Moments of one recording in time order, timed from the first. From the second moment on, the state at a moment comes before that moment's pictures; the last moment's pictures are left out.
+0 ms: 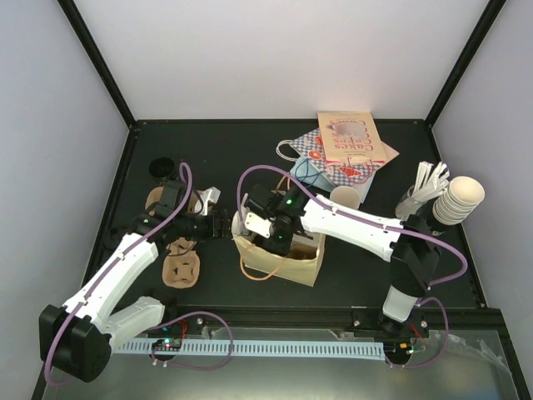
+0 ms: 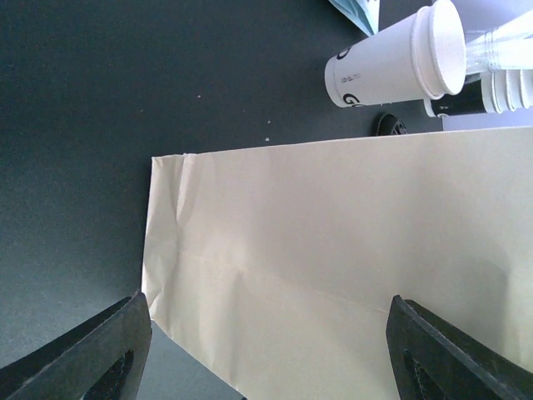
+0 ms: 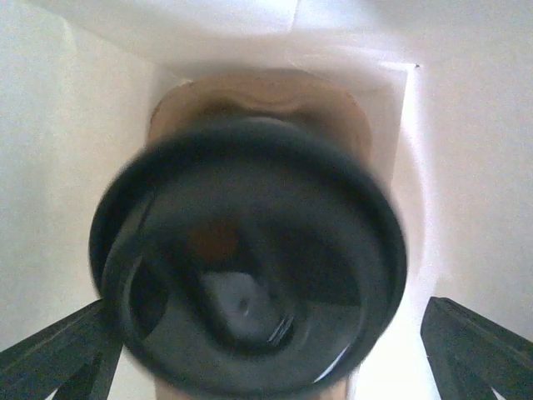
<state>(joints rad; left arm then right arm) -0.34 0.98 0.74 -0.62 0.63 -0.55 1.03 1.73 1.47 -1.09 -0.02 -0.29</state>
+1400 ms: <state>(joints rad) -0.34 0.82 0.96 -0.75 0.56 -0.37 1.04 1.62 1.51 -1.15 0.02 -0.30</state>
